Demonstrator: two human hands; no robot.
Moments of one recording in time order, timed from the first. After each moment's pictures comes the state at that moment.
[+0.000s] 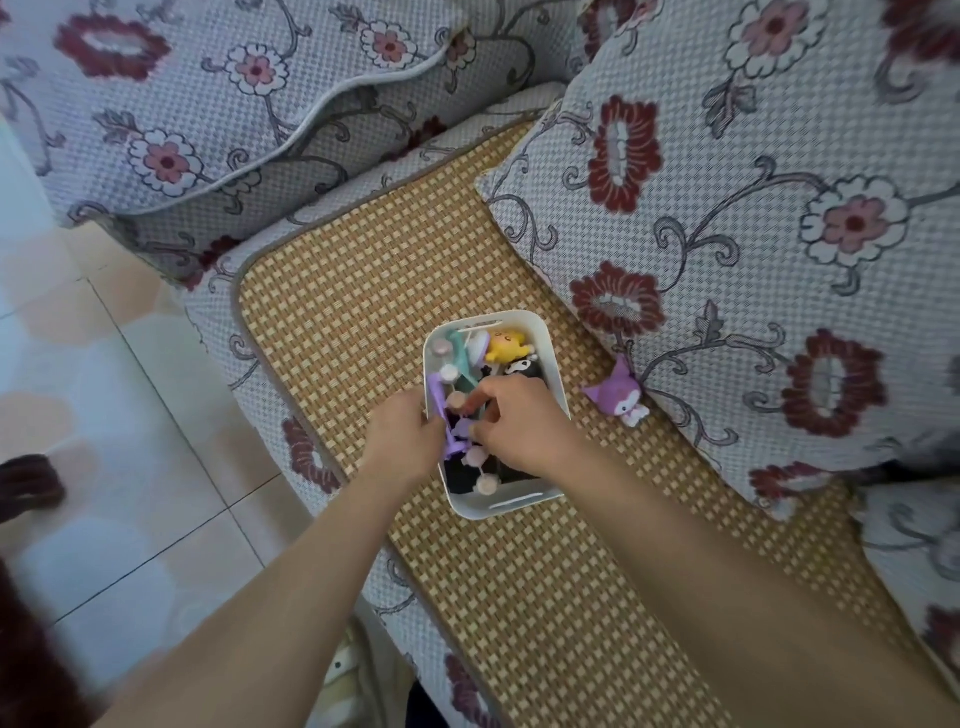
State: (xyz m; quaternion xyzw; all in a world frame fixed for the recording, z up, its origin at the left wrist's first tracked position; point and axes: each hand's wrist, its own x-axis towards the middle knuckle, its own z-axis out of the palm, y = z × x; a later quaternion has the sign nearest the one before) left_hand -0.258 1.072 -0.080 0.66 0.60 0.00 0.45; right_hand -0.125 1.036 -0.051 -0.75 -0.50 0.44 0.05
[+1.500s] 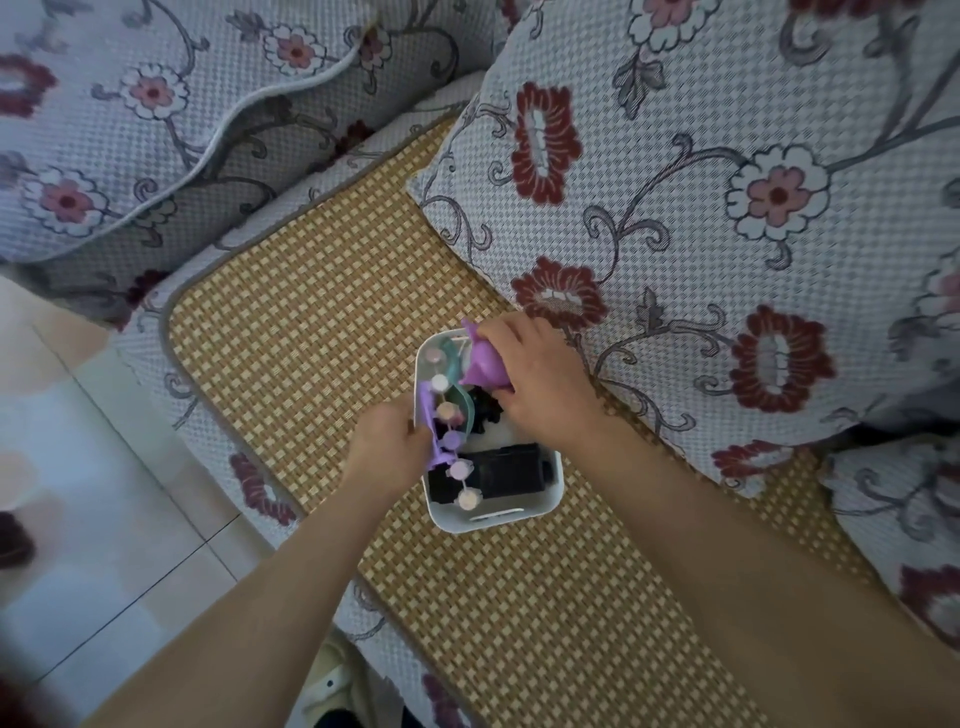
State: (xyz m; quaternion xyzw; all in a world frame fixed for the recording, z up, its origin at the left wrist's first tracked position) left_hand -0.213 1.069 -0.085 0.70 0.56 -0.04 0.45; right_hand -0.037 1.027 -0.071 -0.74 -0.64 0.18 0.05
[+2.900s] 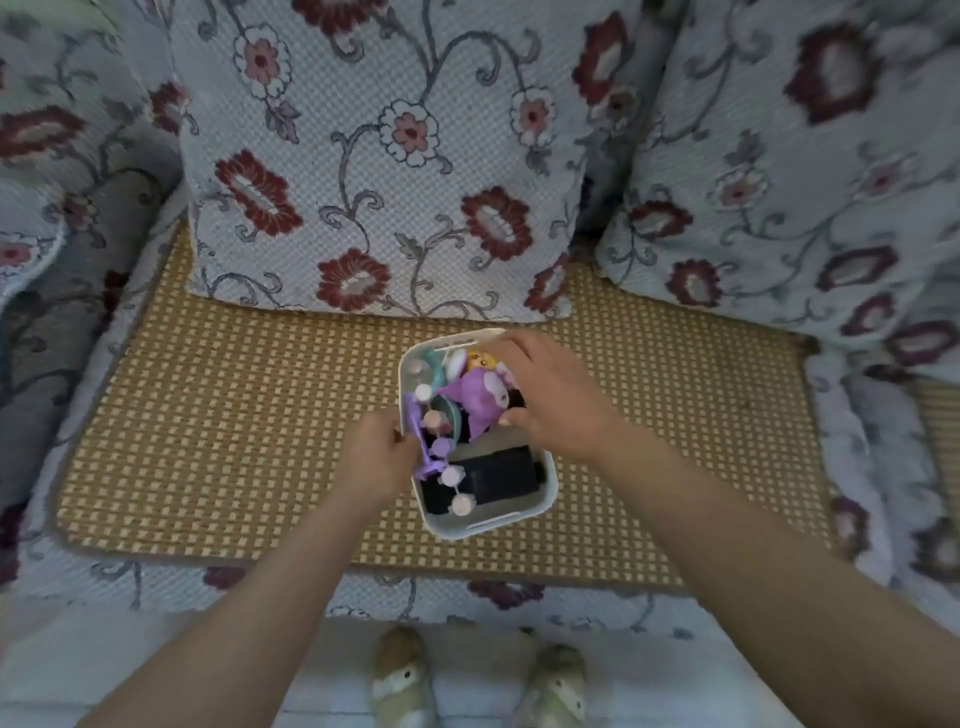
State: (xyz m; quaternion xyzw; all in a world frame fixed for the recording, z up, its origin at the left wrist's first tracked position) left_hand -0.227 1.003 -0.007 0.82 0.27 -0.12 0.48; right_hand -0.114 0.825 0.036 -0.91 -0.39 0.13 0.09
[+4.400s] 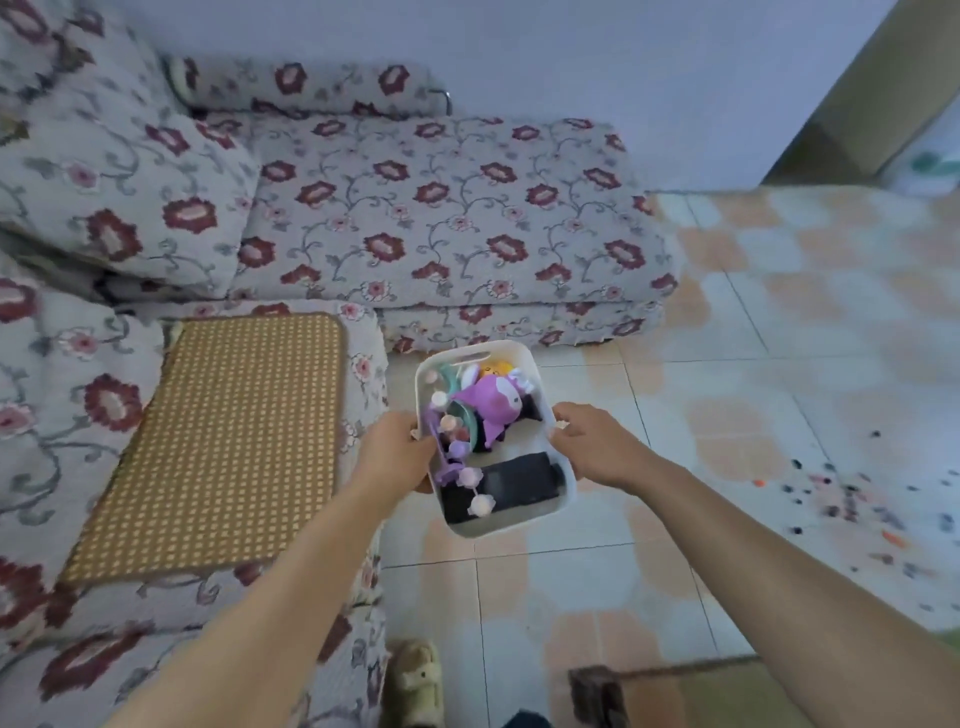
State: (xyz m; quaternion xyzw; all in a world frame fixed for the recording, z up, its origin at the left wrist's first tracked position) left_hand -0.253 -0.002 0.202 0.74 -0.38 -0.48 0.27; right_hand -0.476 -0.050 0.213 -0.67 0.61 -0.03 0.42
